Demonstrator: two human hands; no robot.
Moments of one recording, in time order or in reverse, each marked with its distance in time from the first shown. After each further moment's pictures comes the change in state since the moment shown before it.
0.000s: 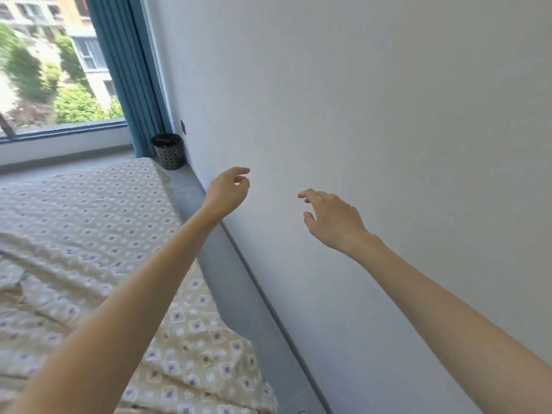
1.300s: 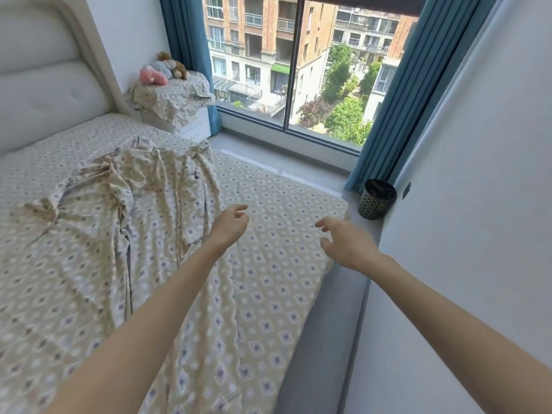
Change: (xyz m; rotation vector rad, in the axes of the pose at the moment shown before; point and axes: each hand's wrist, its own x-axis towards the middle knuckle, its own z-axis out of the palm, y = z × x) left_hand 0.168 -0.215 -0.231 -0.166 0.735 -0.674; right_hand 0.427 -0.279 0.114 0.055 -0.414 -0.867
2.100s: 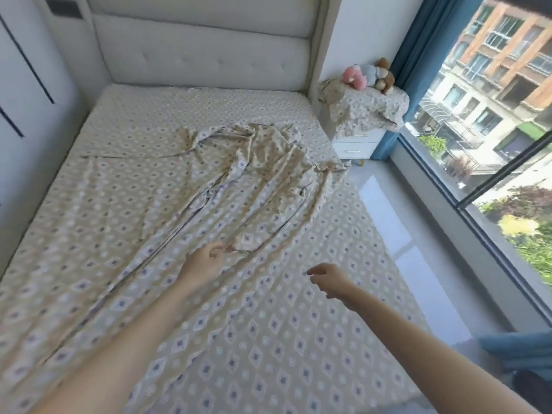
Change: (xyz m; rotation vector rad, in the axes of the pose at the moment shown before) left_hand 0.159 -0.061 0.009 -0.146 0.629 -0.623; right_hand 0.409 -0.027 0.053 0.110 -0.754 -0.318
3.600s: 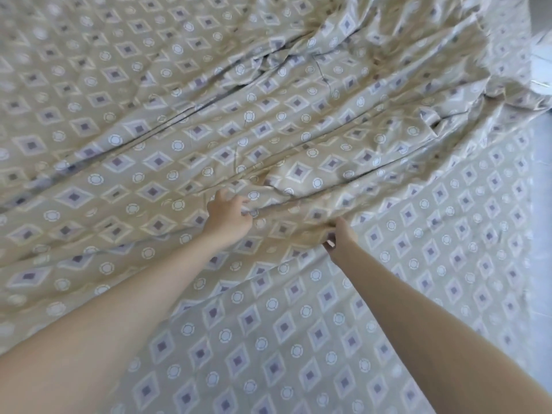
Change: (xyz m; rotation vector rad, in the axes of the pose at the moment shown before) left_hand 0.253 -0.166 0.174 0.103 0.046 -0.400; right_hand 0.426 0.051 0.163 0.721 0.017 0.454
